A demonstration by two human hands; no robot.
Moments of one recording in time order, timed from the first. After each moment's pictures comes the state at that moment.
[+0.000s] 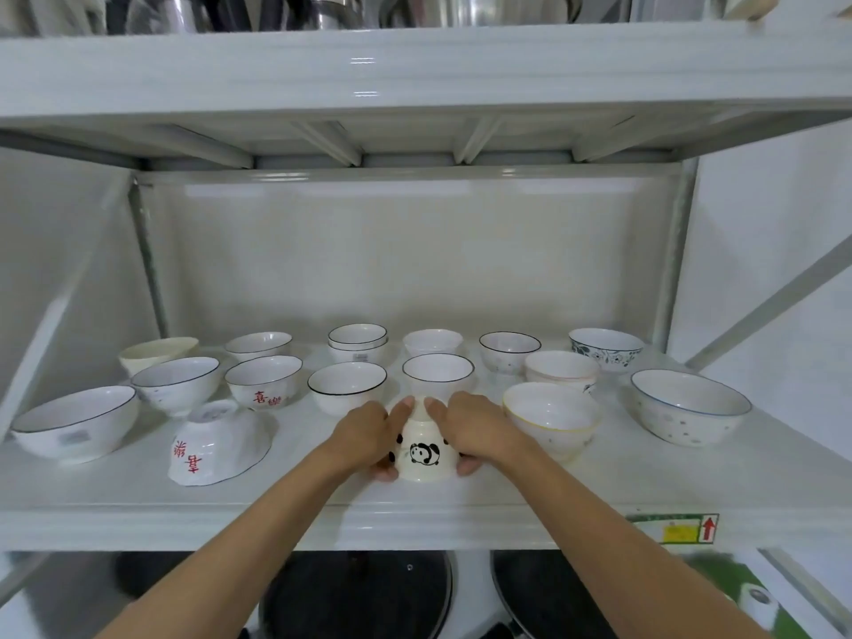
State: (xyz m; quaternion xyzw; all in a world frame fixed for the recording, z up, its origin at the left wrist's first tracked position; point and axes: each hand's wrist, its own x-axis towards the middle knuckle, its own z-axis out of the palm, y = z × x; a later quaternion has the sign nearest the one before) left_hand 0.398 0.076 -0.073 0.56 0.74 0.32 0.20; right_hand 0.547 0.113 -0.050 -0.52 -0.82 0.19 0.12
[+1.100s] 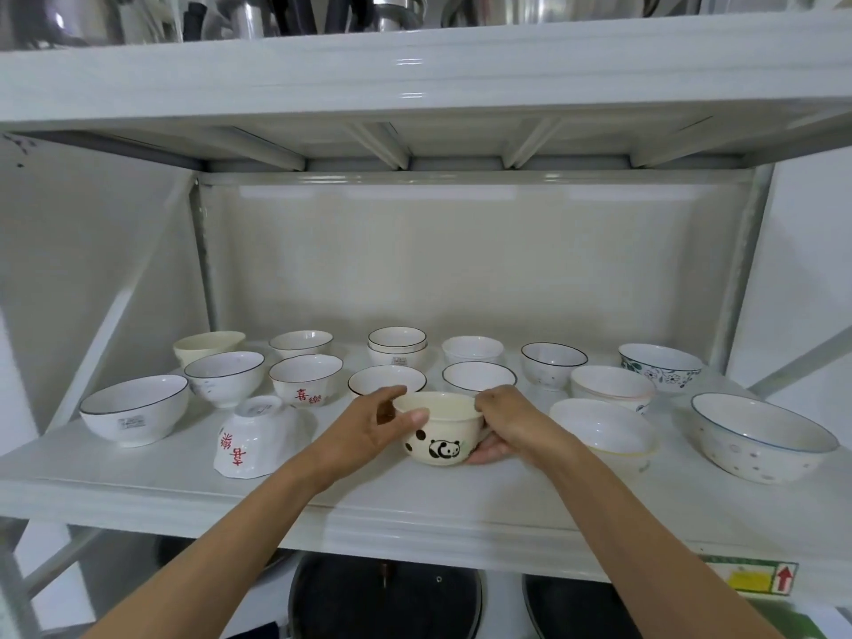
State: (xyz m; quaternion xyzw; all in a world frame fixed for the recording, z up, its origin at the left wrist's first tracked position) left_hand 0.345 0.055 -0.075 0.60 0.61 0.45 0.25; right_hand 0.530 0.143 -0.049 -0.48 -0.66 0.51 0.28
